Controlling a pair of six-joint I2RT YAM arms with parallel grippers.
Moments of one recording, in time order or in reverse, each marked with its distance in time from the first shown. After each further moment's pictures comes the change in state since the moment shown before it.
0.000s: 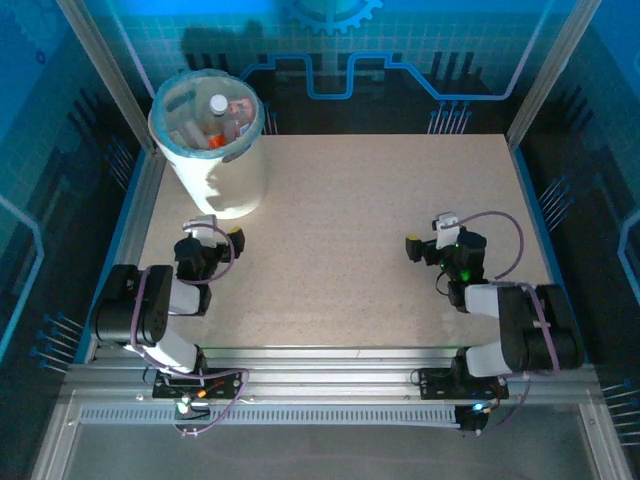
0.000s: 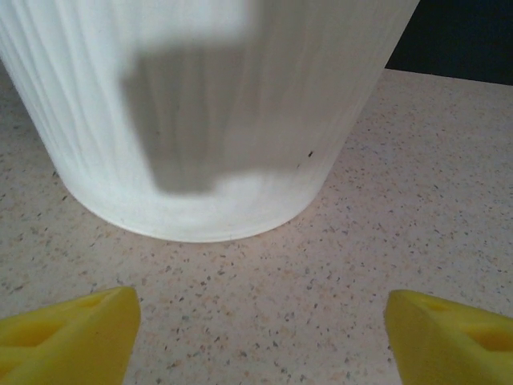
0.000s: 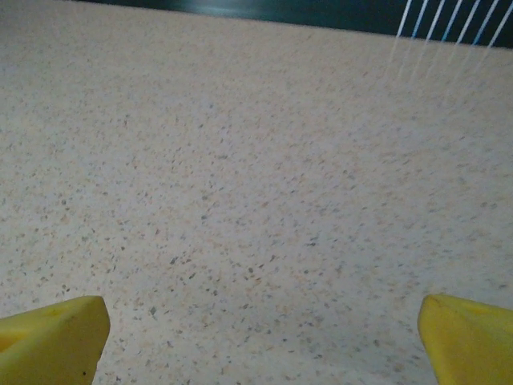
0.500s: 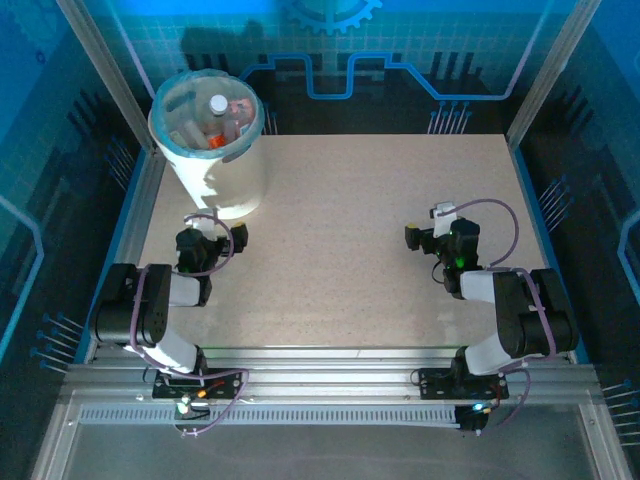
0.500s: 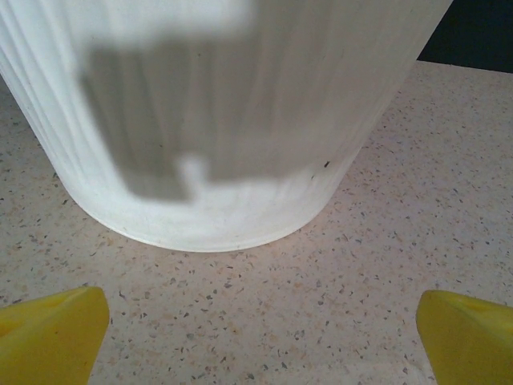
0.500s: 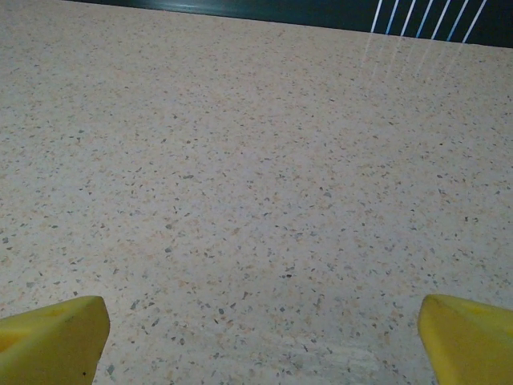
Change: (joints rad) left arm -0.006 -0.004 0.074 -0.133 -0.025 -0.002; right arm 0.031 0.056 0.114 -0.069 0.122 0.023
